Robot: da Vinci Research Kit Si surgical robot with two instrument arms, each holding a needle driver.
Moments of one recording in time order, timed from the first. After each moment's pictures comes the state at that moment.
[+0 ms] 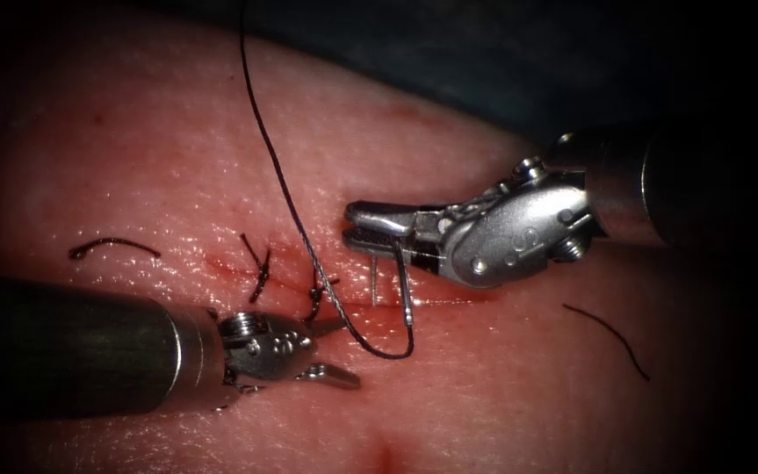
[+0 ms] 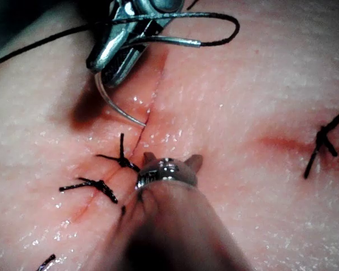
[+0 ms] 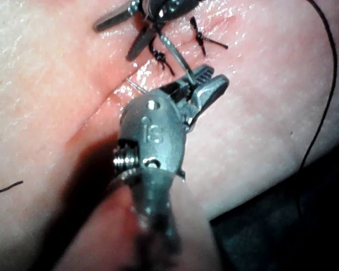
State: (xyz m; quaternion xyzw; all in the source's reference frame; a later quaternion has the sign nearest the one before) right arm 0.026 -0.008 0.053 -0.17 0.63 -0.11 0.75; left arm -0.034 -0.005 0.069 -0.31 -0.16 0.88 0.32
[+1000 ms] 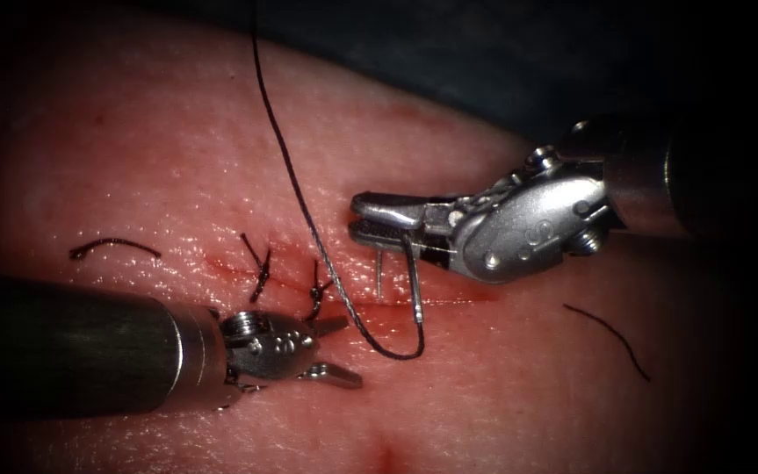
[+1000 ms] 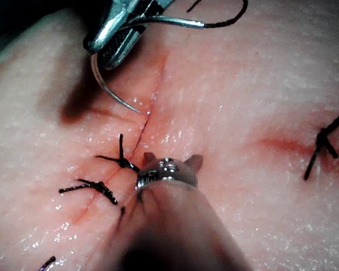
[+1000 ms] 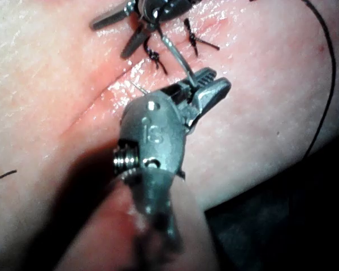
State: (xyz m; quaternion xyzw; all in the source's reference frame) right arm 0.025 -0.006 0.050 -0.18 0.63 -0.12 0.74; left arm -0.034 -0.005 0.069 -0.31 -0.16 0.88 0.32
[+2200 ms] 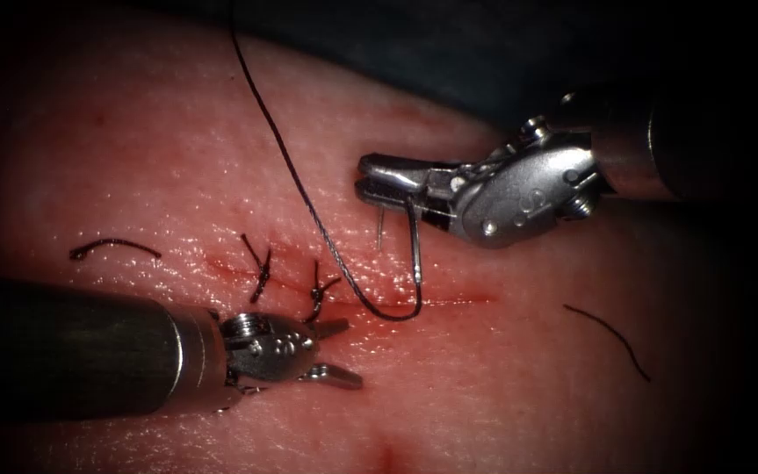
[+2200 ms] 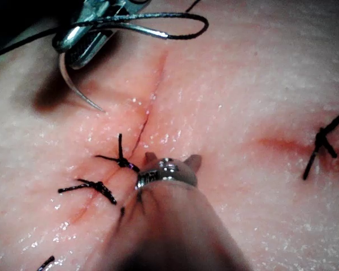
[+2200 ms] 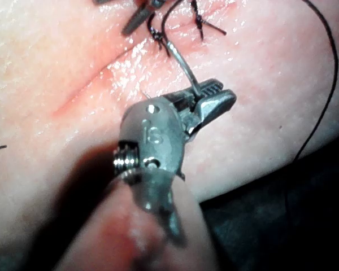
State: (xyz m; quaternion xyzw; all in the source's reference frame) right arm 0.025 -0.005 0.054 -0.23 0.62 -0.13 0.73; left arm -0.034 -0.005 0.069 -0.31 -0.16 0.88 0.32
